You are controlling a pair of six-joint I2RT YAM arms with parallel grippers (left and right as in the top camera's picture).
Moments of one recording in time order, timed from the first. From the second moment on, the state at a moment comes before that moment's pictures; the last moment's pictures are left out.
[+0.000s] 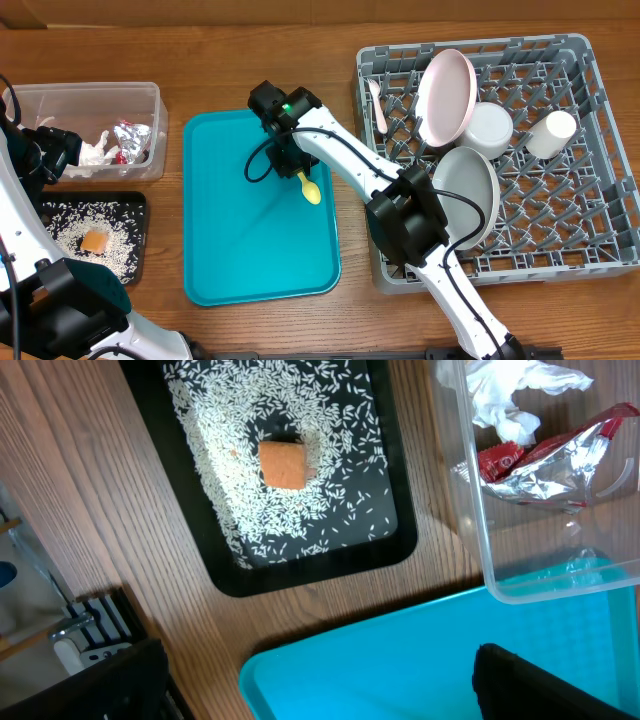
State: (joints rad) left arm 0.55 1.83 1.98 -1.67 -0.08 -0.76; right arm 0.71 2.59 2.35 -1.26 -0.02 0.20
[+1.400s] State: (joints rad) left arm 0.55 1.83 1.98 -1.67 -0.08 -0.76; right arm 0.71 2.50 2.32 -1.41 -0.21 0.28
